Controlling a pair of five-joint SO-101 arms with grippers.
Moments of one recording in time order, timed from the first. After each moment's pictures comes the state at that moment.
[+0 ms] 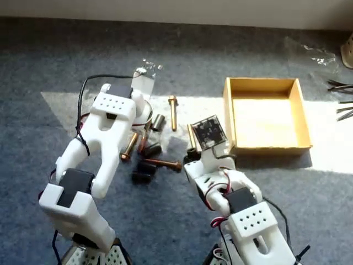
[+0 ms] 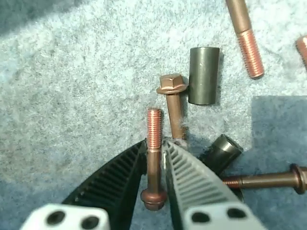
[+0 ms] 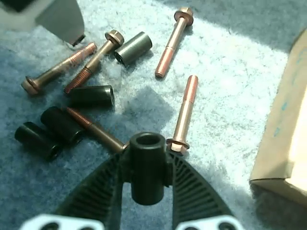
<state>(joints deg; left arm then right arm) 7.5 10.7 9.0 67.0 -2.1 -29.4 -63.2 75.2 38.4 4.7</state>
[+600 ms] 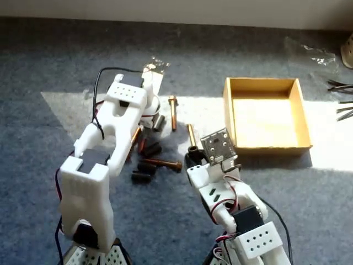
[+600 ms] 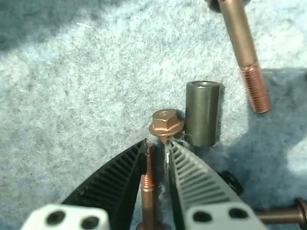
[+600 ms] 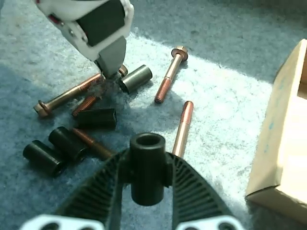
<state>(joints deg) 8.7 29.1 -10.7 72.8 -2.1 -29.2 -81.0 83.1 38.4 4.7</state>
